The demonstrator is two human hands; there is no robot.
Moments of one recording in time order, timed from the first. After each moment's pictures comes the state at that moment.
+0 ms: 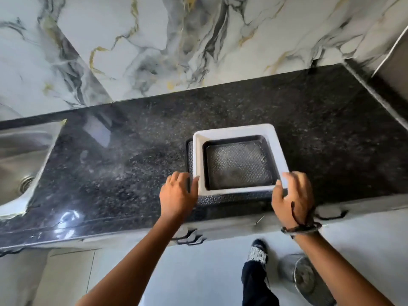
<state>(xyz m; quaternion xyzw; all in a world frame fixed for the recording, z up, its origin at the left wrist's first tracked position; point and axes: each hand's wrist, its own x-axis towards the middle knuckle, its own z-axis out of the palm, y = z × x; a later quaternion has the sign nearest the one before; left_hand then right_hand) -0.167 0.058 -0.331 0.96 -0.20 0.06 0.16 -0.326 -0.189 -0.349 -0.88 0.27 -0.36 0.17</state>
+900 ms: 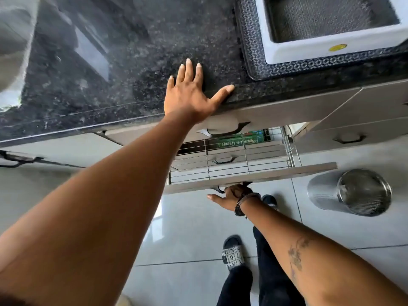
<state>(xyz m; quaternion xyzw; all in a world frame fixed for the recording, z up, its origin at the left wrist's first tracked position) -0.151 0.197 -0.426 0.97 -0.24 -0.04 0.04 -0.371 0.162 -0.599 -0.87 0.15 0.41 0.23</state>
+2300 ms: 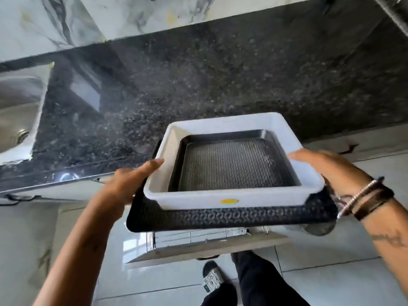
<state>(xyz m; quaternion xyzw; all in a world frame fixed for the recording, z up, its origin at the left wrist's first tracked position) -0.231 0.250 -0.253 0.83 0.13 -0.35 0.41 -0.417 -0.112 -0.262 -0.69 0.41 0.13 0.58</state>
